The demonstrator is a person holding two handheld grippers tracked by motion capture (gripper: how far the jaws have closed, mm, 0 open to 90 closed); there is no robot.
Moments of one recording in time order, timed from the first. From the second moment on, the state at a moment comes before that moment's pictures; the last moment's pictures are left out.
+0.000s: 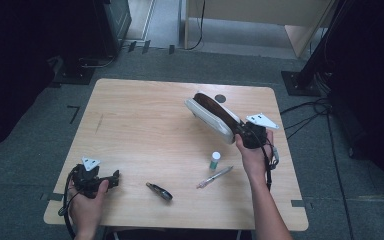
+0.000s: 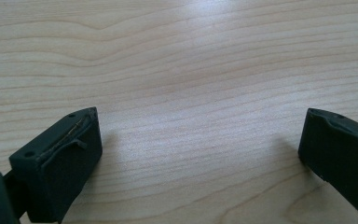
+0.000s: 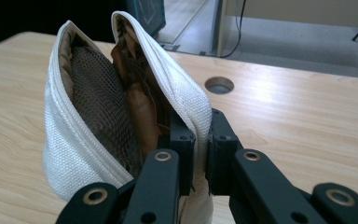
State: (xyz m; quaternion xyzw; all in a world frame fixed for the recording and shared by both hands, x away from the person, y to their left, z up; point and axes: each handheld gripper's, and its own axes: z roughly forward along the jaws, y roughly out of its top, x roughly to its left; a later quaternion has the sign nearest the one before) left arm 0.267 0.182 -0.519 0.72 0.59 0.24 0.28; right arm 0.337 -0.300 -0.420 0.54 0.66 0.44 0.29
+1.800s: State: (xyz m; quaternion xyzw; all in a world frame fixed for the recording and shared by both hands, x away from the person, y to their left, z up) left arm 0.267 0.182 -0.519 0.72 0.59 0.24 0.28; right arm 0.287 -0.165 -0.454 0.51 0.71 0.44 0.20
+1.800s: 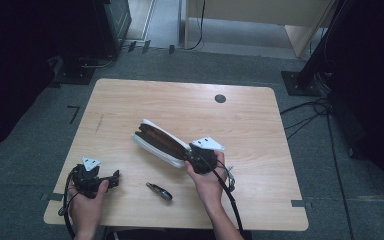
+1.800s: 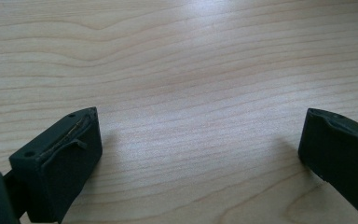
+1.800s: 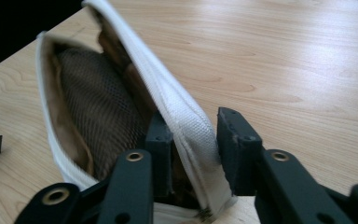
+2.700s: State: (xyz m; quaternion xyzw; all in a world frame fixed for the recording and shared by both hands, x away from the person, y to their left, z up) left arm 0.267 0.182 -0.519 0.72 0.59 0.23 0.28; right arm 0.273 -0.175 -0.455 0.51 0.72 0.43 0.18
